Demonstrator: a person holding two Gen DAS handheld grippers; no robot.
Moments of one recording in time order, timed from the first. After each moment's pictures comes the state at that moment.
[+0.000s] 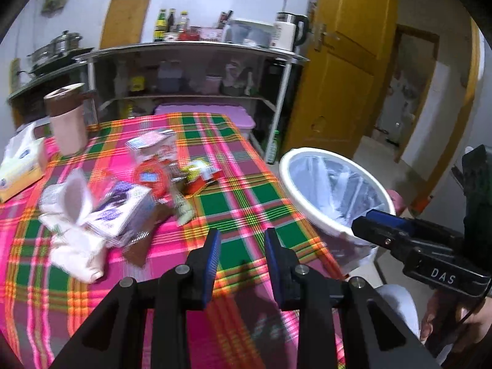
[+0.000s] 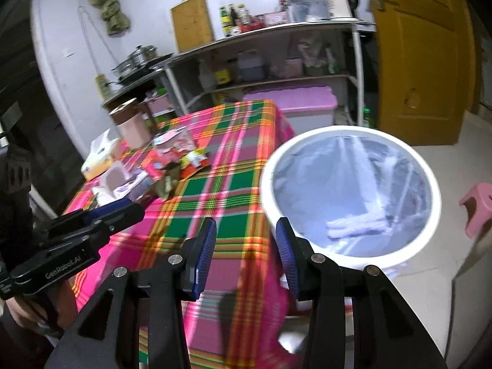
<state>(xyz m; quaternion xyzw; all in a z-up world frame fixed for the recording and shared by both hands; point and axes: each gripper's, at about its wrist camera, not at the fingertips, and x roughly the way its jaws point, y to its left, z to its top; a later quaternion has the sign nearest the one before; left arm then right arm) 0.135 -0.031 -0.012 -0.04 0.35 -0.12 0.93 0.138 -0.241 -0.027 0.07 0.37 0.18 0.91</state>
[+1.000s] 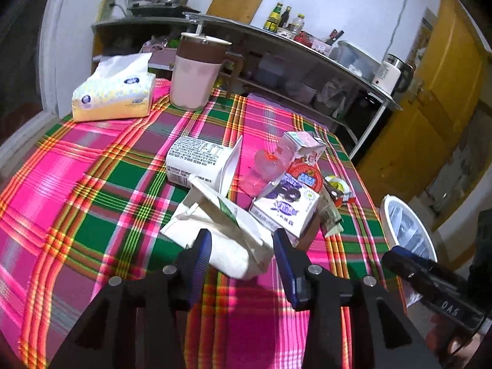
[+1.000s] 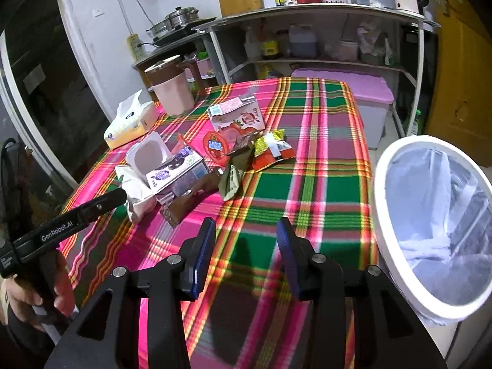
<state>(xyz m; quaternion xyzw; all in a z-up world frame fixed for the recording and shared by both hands) 0.145 0.115 -0.040 -0.19 0.37 0.03 0.91 0.184 -0.135 -0.041 0.03 0.41 0.26 0.87</state>
